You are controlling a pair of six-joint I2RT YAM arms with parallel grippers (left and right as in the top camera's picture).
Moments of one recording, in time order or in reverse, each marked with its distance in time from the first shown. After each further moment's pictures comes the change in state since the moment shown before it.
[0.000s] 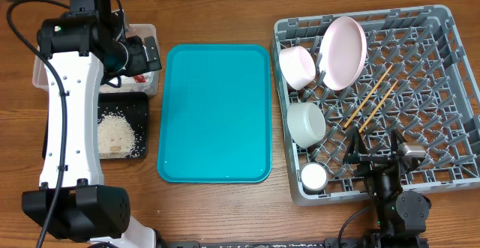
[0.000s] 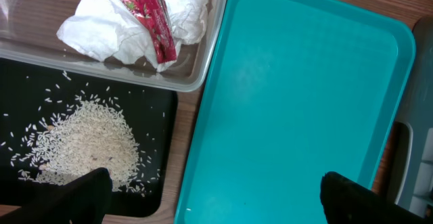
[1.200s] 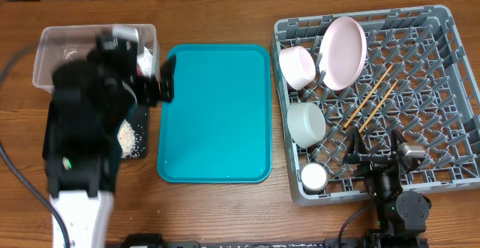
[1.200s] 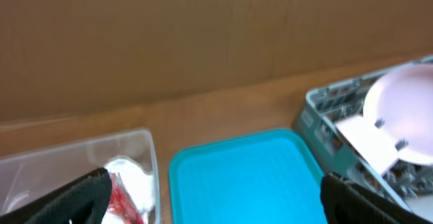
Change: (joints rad) left arm -0.069 -0.727 -0.763 0.901 0.171 0.290; right arm 0.000 -0.003 0.000 -0.002 0.000 0.000
